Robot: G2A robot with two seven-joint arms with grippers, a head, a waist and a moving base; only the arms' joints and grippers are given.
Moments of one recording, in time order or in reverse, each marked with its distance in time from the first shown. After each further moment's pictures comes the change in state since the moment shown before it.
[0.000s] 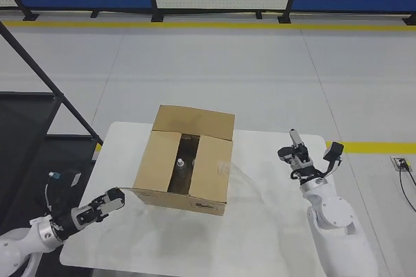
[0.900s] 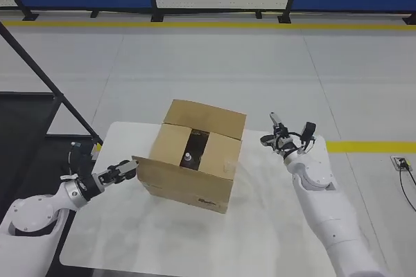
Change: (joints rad) left arm -0.349 -0.020 0.266 0.260 0.059 0.096 0.107; right arm 0.443 -0.048 -0.152 0.603 0.157 -0.010 0.105
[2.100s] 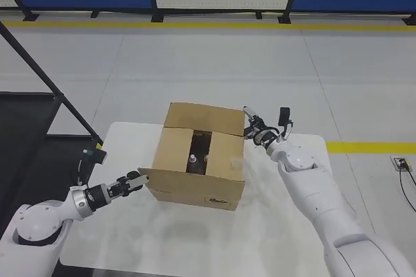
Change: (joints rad) left arm 0.074 0.011 -0.001 -0.097 0.029 -0.021 -0.041; right arm 0.303 -0.112 -0.171 0.472 -0.022 -0.202 0.128
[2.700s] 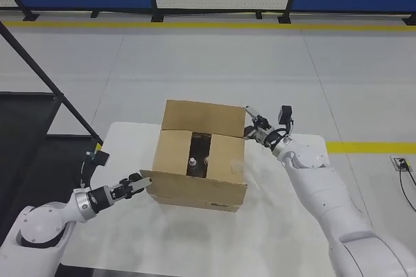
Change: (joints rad) left arm 0.014 0.001 0.014 -0.018 0.013 -0.004 0.026; right arm 0.026 0.024 0.043 0.044 0.046 -0.044 0.223
